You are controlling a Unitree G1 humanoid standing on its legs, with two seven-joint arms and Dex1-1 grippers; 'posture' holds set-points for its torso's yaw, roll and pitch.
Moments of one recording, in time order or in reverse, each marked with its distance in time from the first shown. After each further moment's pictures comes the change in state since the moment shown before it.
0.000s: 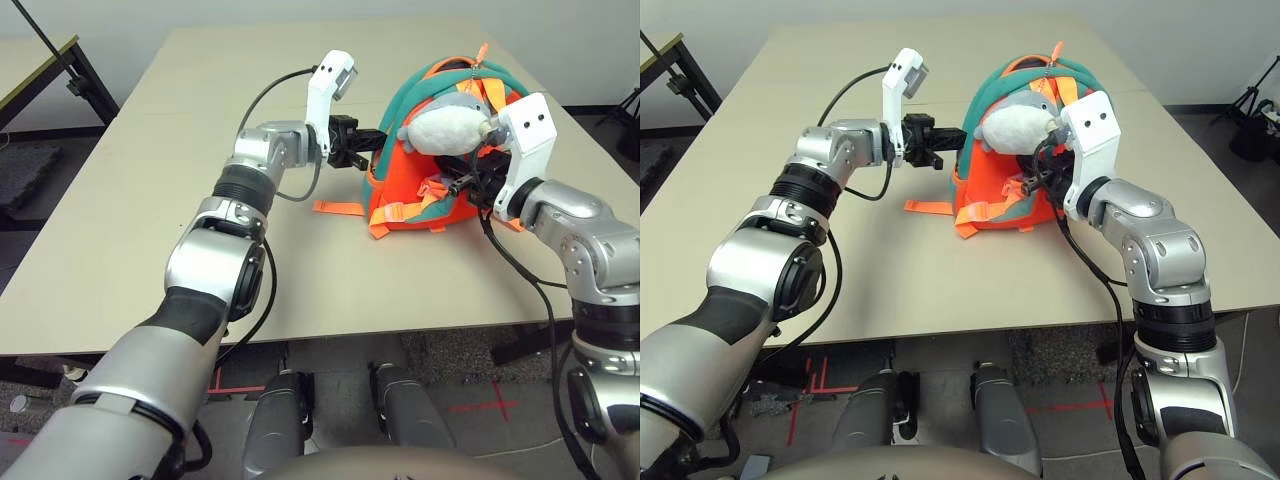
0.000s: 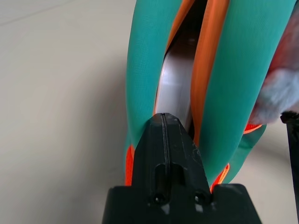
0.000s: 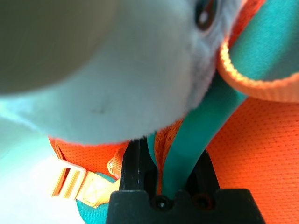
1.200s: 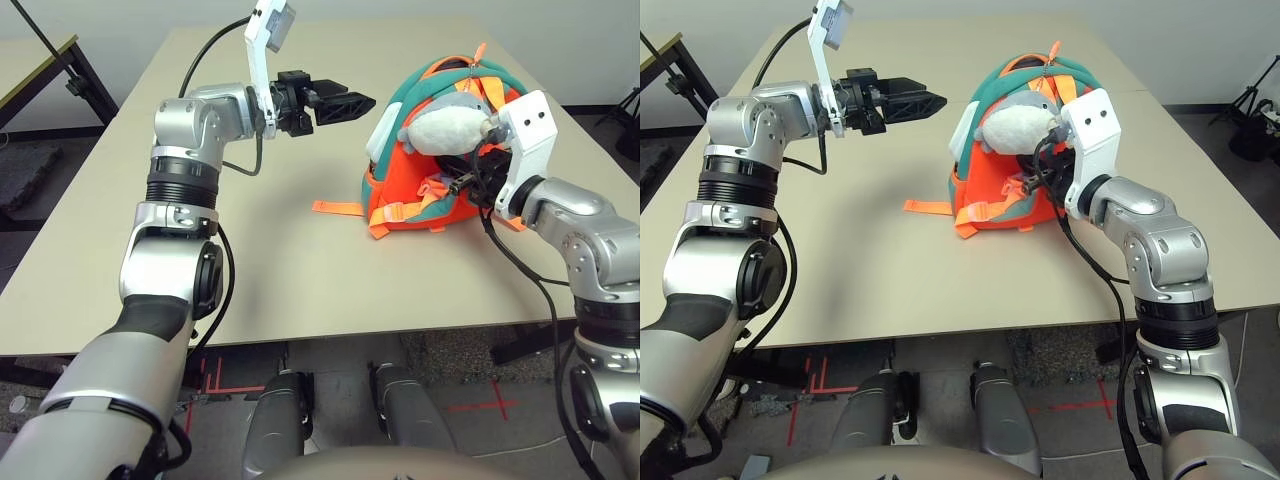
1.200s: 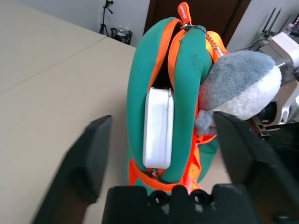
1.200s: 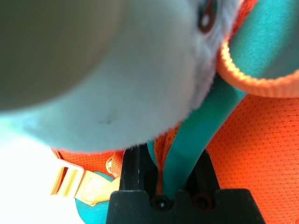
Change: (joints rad) left arm 0.102 0.215 0.087 -0.505 -0.106 0.326 -0.139; right arm -0.019 -0.012 0.008 0.015 0.009 0.000 0.018
